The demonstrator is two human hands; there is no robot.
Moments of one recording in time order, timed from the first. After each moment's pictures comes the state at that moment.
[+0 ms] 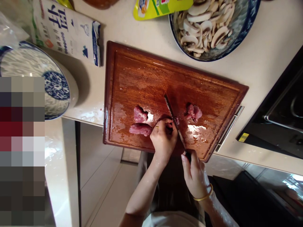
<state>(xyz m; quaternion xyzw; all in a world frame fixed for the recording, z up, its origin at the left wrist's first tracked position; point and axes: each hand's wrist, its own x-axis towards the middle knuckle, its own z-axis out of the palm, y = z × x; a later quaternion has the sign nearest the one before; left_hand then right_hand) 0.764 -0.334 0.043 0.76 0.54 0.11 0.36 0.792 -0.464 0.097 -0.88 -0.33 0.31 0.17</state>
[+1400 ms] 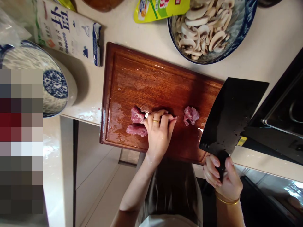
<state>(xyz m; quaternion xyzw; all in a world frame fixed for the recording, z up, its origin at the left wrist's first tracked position) 0.771 -0.315 0.045 0.86 0.43 0.07 0.28 0.851 -0.505 0.106 -0.47 0.22 0.57 0.63</state>
